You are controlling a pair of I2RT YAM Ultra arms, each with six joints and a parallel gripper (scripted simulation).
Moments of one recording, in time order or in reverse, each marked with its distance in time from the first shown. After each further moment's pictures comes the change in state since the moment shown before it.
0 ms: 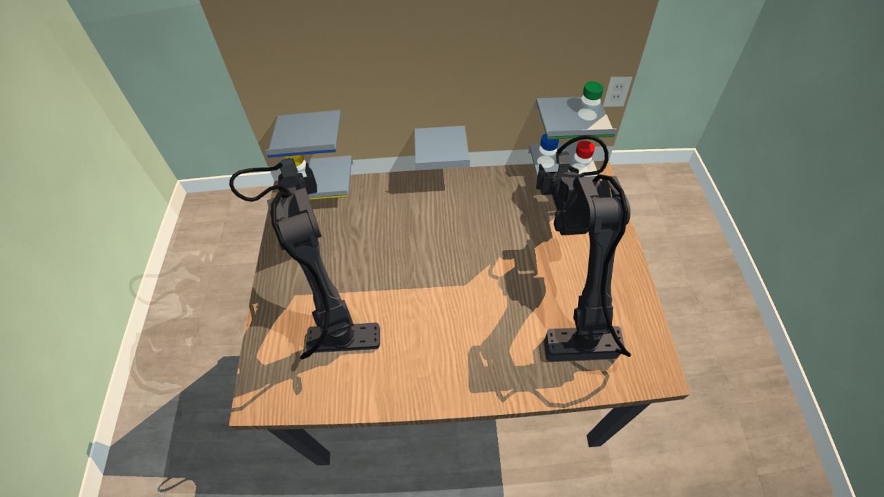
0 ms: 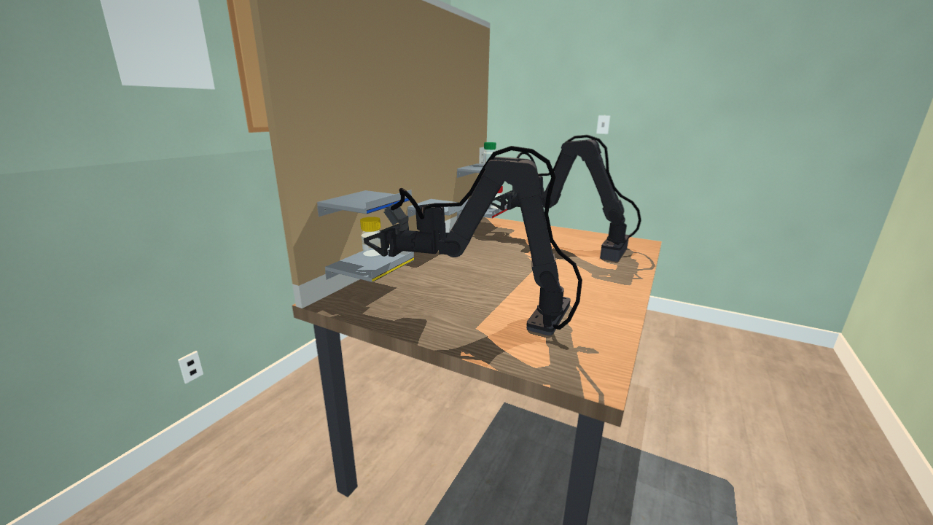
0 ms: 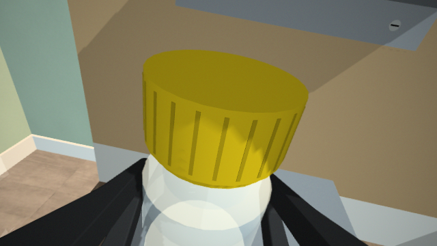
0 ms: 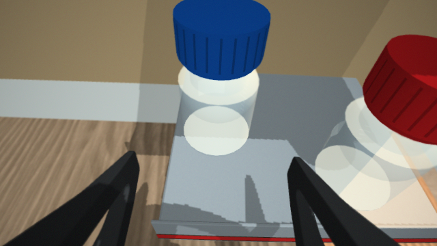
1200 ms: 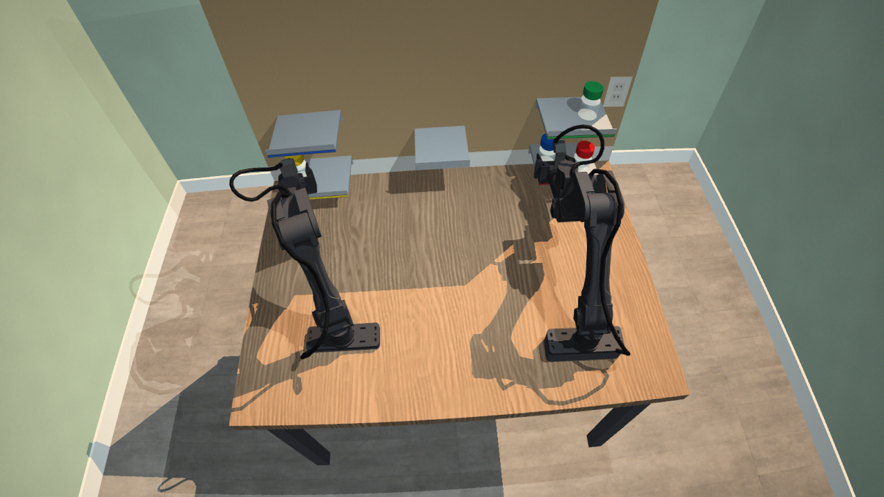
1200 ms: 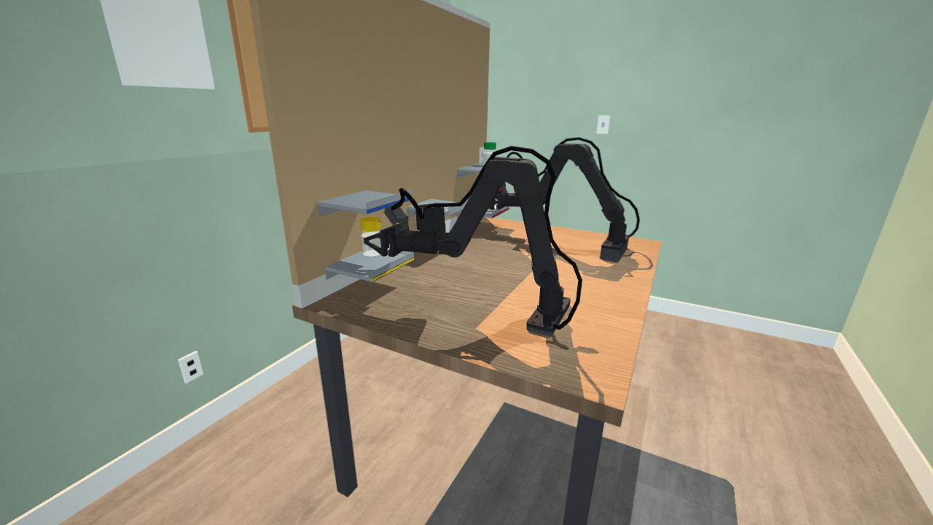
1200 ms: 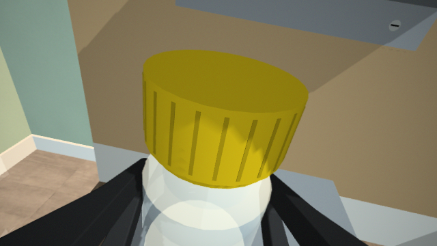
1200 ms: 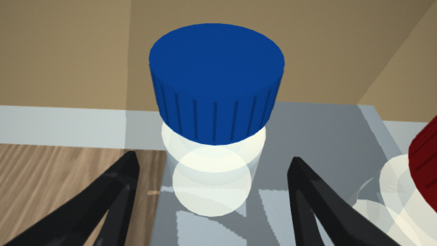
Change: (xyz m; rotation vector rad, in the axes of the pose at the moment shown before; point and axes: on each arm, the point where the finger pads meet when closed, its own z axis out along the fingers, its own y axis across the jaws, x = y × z) left arm 0.000 0.000 0.000 0.000 0.000 0.000; right arm -0.002 -0.002 0.049 0.001 -0.007 -0.003
